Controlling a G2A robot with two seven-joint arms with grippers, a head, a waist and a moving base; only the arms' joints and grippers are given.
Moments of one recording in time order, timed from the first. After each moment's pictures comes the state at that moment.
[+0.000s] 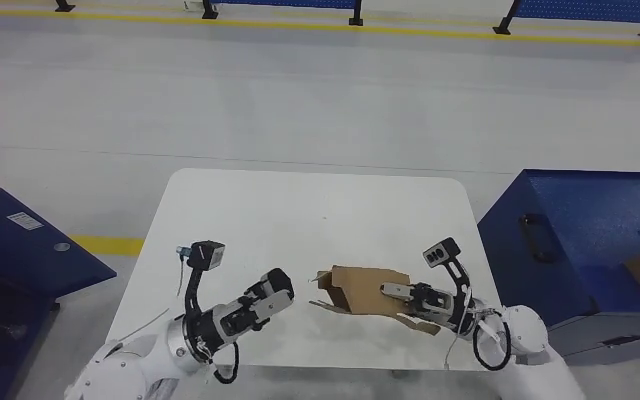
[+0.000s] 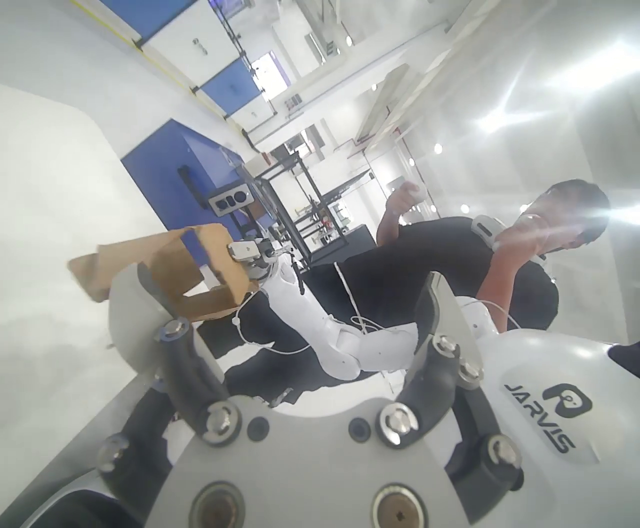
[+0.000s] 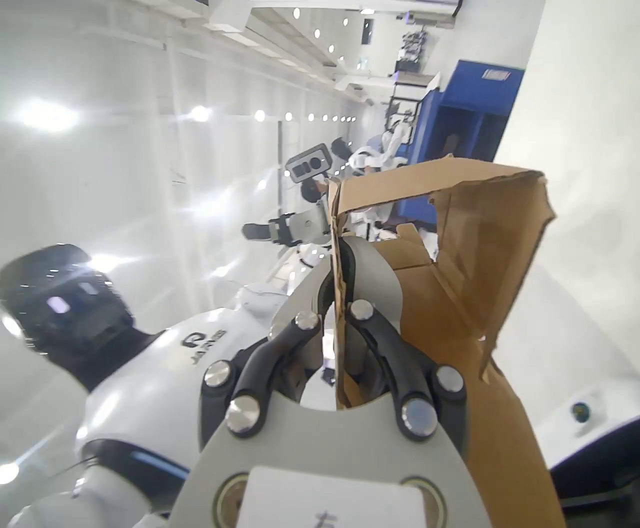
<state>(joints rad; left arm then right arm) 1.51 -1.07 -1.40 -2.13 -0.23 -0.27 -0.65 -1.40 -1.05 1.47 -1.64 0.78 -0.14 1.22</state>
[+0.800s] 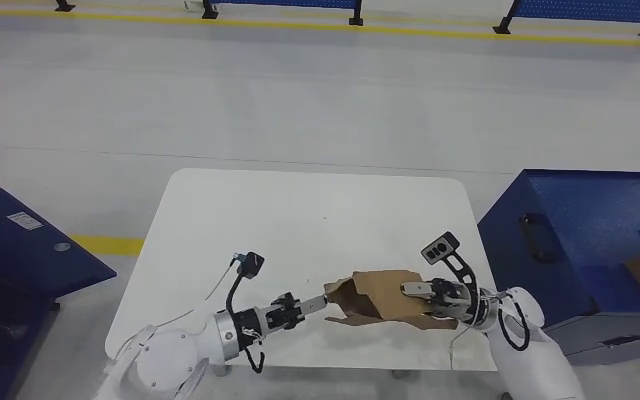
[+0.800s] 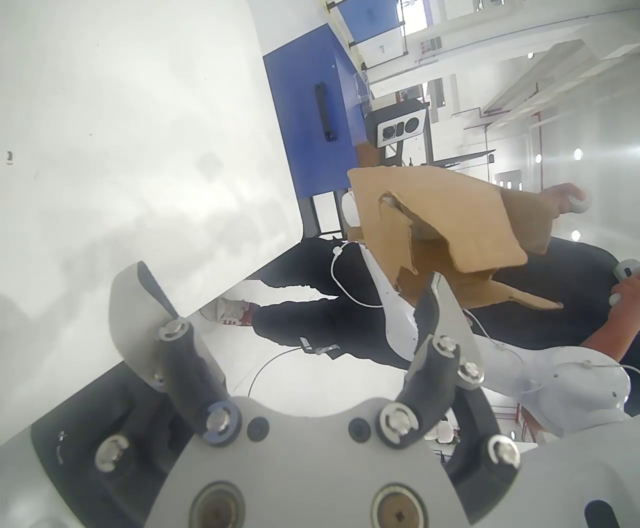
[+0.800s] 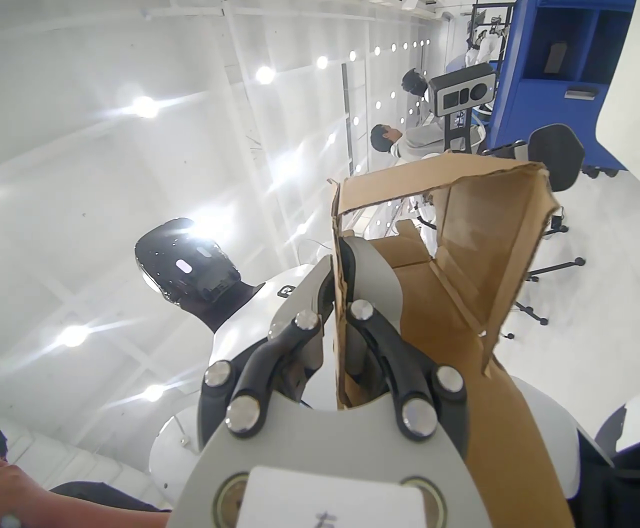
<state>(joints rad) 1.34 -1.08 -1.16 -1.98 -0.02 0.10 -0.75 -1.30 -1.06 1.44 -1.49 0.95 -0.06 1.45</state>
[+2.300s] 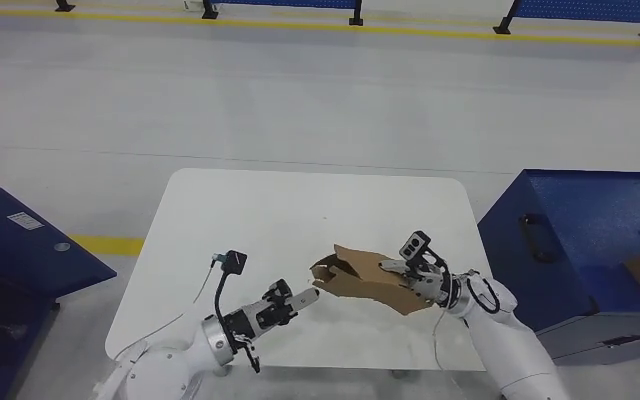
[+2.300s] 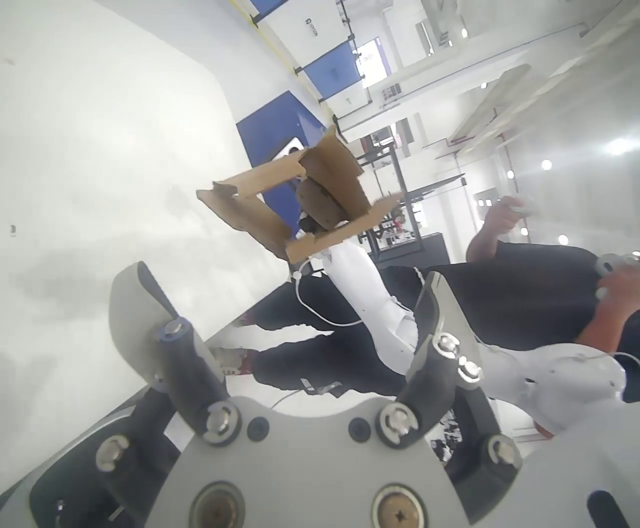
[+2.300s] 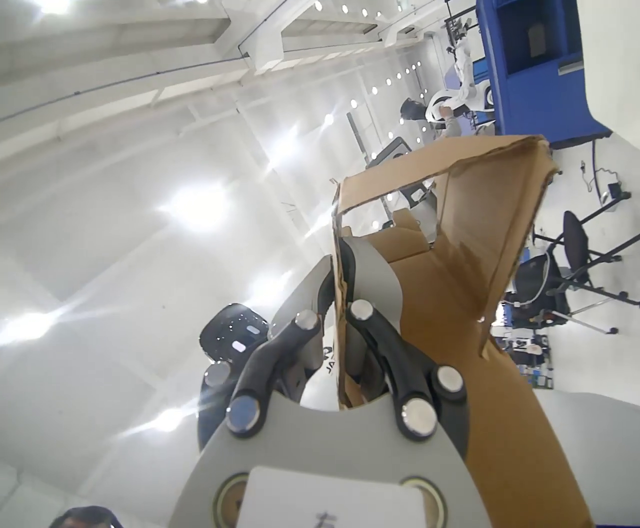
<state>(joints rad) 1.44 -1.08 -1.21 -2.06 0.11 -0.03 -0.55 -1.17 -1.09 1.30 -1.30 1.01 0.12 1.32</state>
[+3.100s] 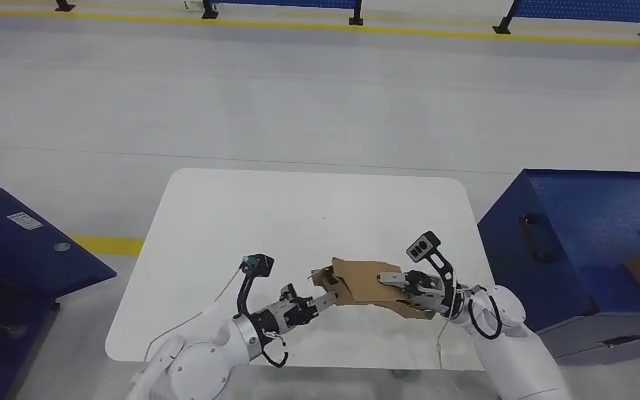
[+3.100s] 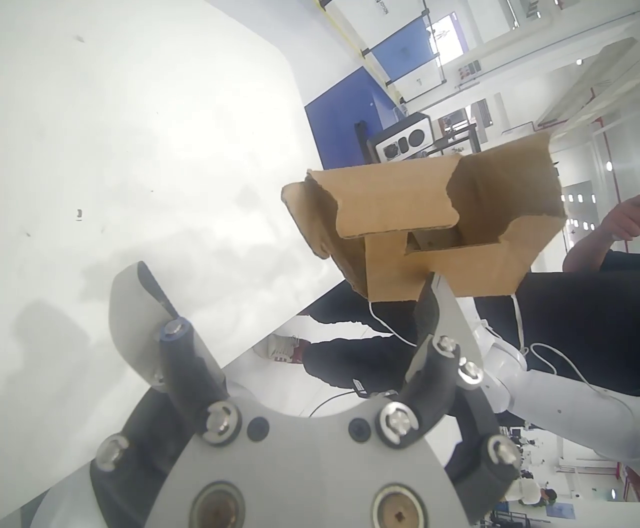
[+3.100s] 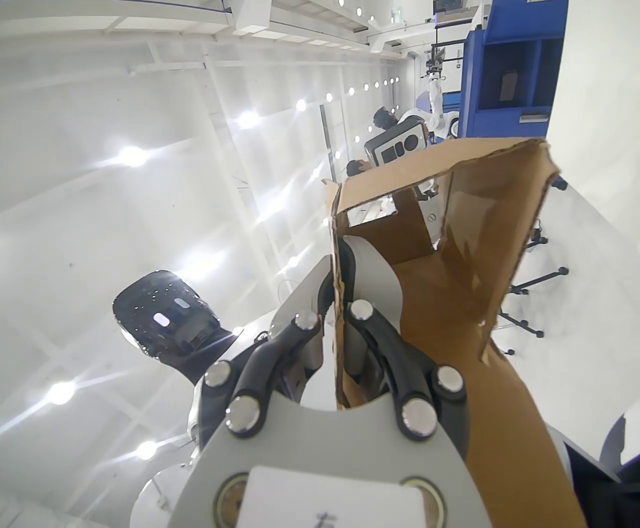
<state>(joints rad) 1.35 -1.11 -1.06 -1.98 0.27 0.13 -0.55 -1.25 -1.07 1.35 -1.43 0.87 -0.08 1.29</state>
